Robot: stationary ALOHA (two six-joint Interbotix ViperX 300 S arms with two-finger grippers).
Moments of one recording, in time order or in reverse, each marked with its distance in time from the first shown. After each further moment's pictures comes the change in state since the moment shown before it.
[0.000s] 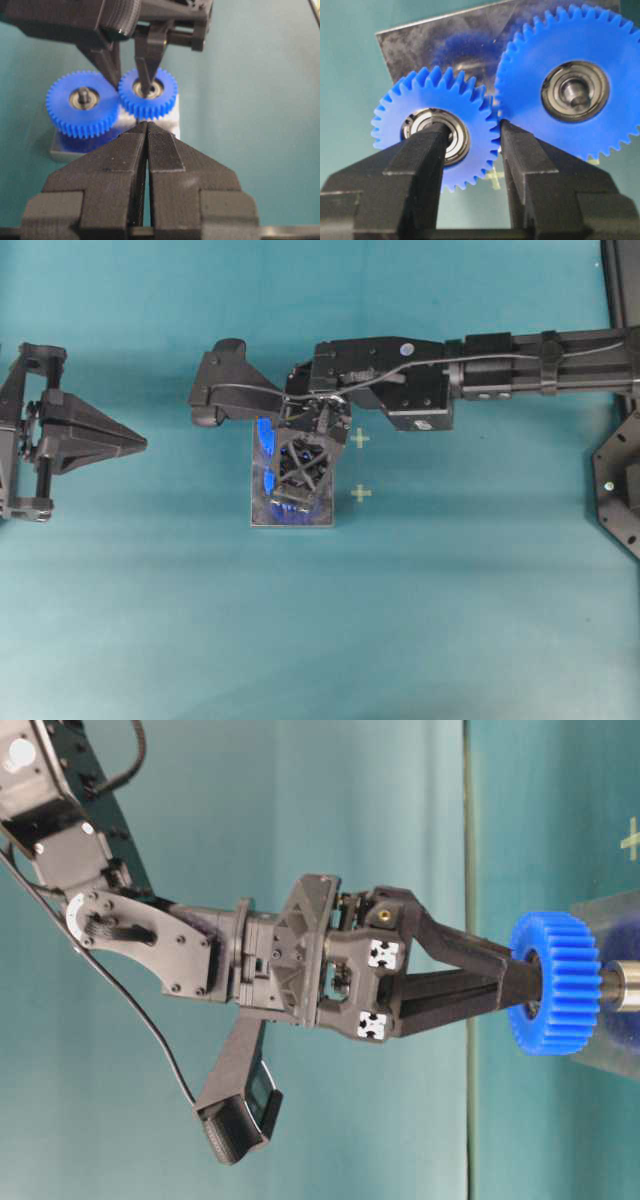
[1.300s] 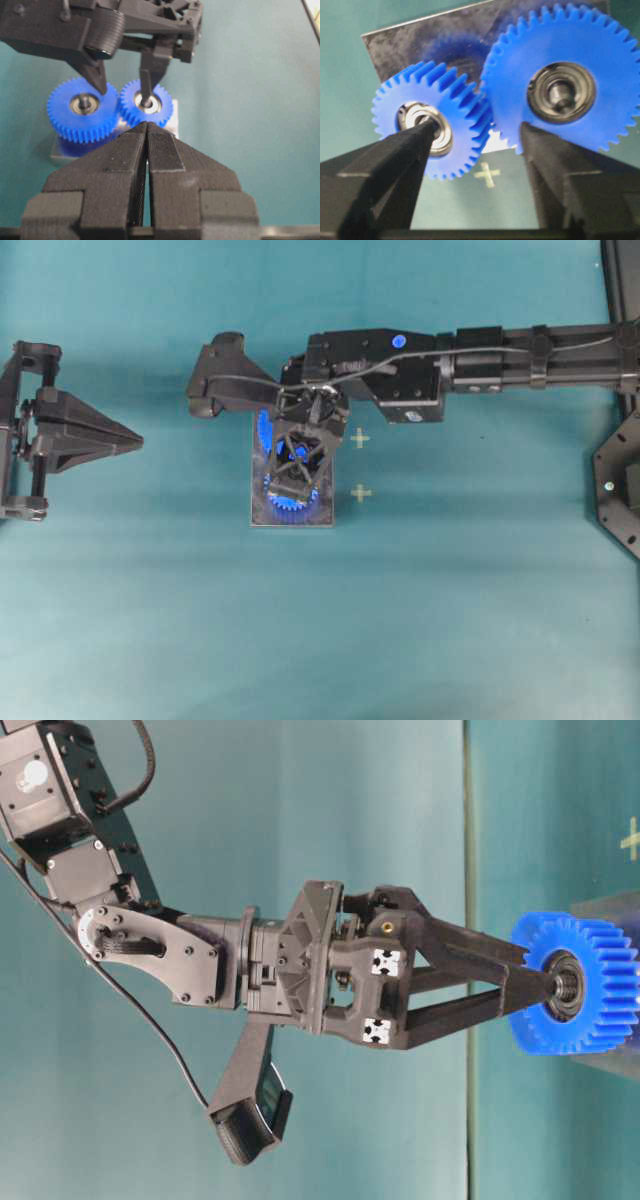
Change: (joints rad) left arm 0.000 -0.017 0.002 -0.002 -0.002 -0.003; right arm -0.023 0.021 -0.026 0.002 0.038 0.000
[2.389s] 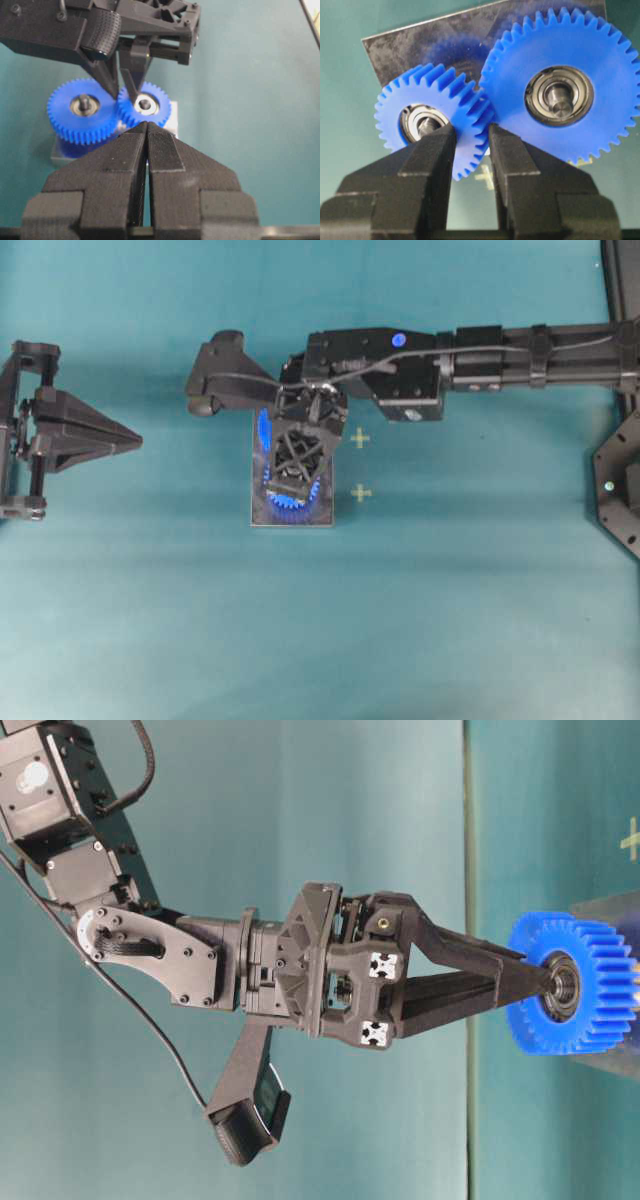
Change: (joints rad) left arm 0.000 -0.005 0.000 0.000 0.000 -0.002; right arm -0.006 0.000 -0.003 0.003 0.000 0.000
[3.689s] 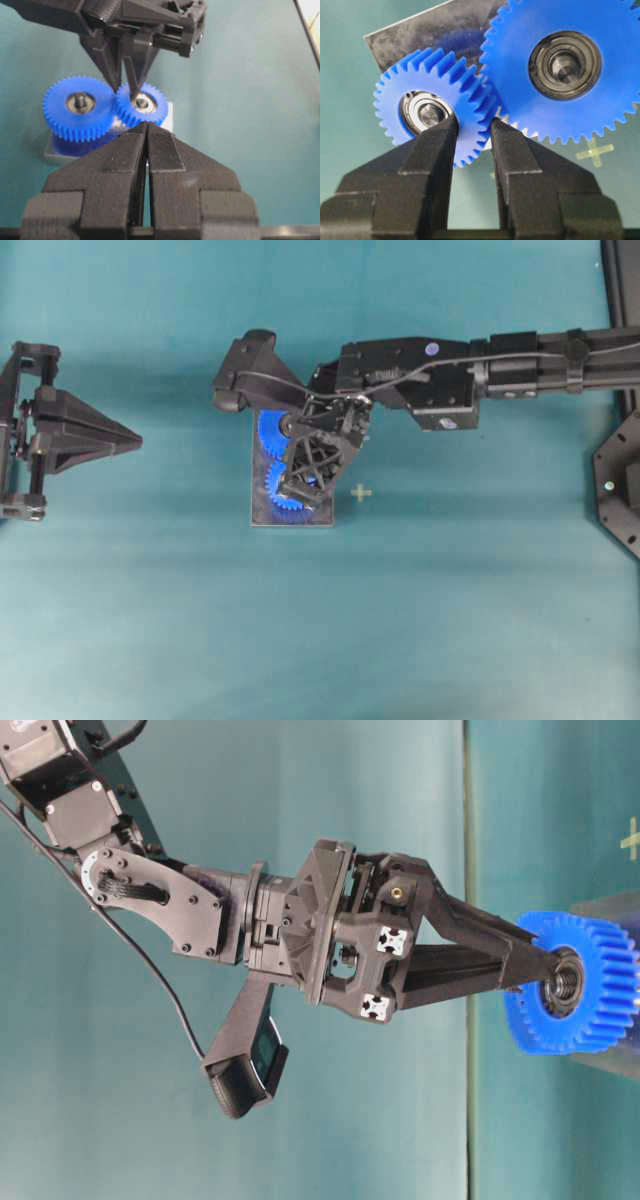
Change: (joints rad) left arm -0.003 0.000 0.000 0.000 0.000 -0.043; right arm 0.028 -0.077 0.158 0.044 -0.123 0.094
